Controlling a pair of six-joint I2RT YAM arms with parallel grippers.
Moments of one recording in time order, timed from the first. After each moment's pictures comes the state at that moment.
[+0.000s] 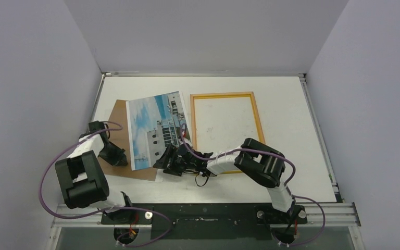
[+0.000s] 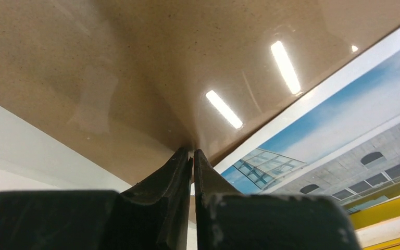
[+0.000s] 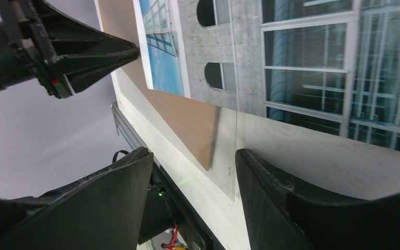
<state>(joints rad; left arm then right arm) 0.34 1.45 0.77 -0.74 0.06 -0.65 1.11 2.00 1.02 0.42 -0.11 1.32</state>
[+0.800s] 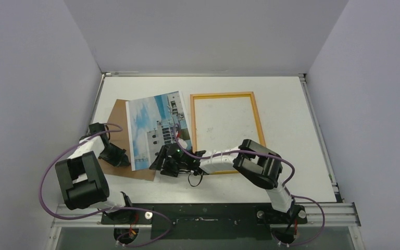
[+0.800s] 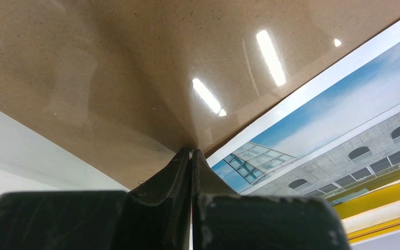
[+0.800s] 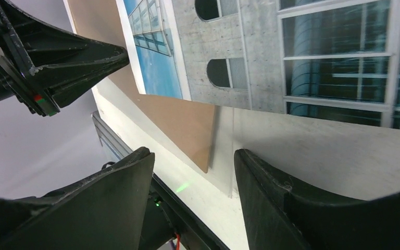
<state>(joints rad) 0.34 1.45 0.74 -0.71 0.11 -0.71 1.15 2.03 1.16 0.20 -0.04 1.34</state>
